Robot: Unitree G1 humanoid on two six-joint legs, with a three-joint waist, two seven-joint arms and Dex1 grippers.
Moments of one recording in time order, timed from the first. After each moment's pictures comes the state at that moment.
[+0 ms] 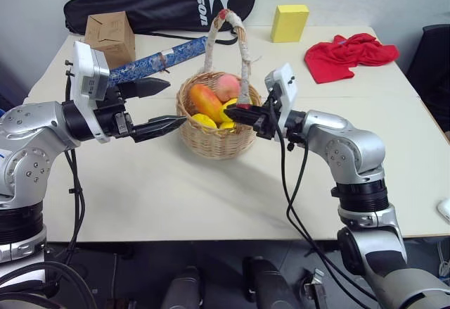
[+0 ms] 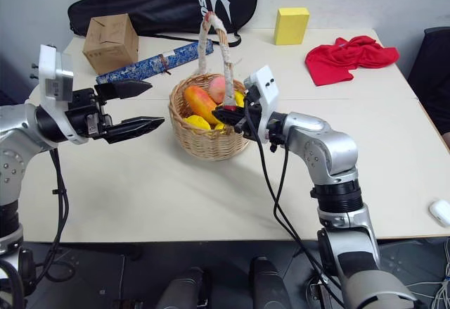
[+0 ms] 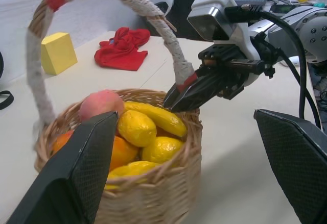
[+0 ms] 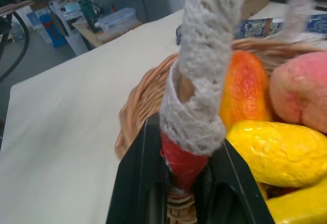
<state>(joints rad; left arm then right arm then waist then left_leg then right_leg) -0.60 0.83 0.24 -0.25 -0.76 0.69 -0.89 -0.80 -0.35 0.00 -0.05 0.55 0.85 0.71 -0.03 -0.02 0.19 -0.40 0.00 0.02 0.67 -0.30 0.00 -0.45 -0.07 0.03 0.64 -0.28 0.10</state>
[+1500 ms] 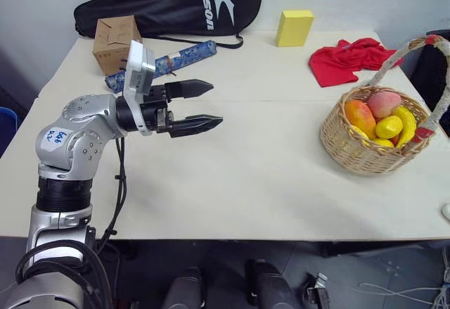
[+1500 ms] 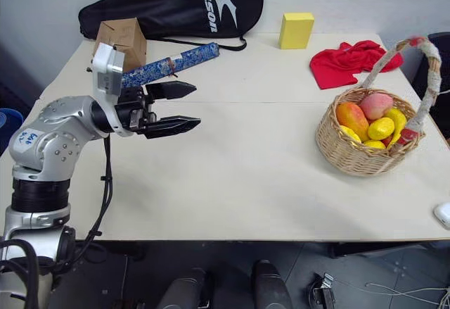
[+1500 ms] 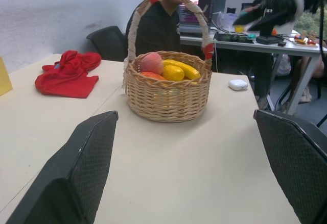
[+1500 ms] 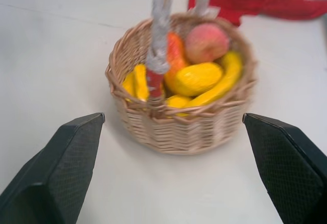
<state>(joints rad) -0.78 0.65 0.07 -0.03 -0.70 0.64 -1.03 0.31 -1.23 -1.29 0.05 0.64 0.88 1.26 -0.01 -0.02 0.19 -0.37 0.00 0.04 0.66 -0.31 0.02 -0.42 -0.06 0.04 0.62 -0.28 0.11</state>
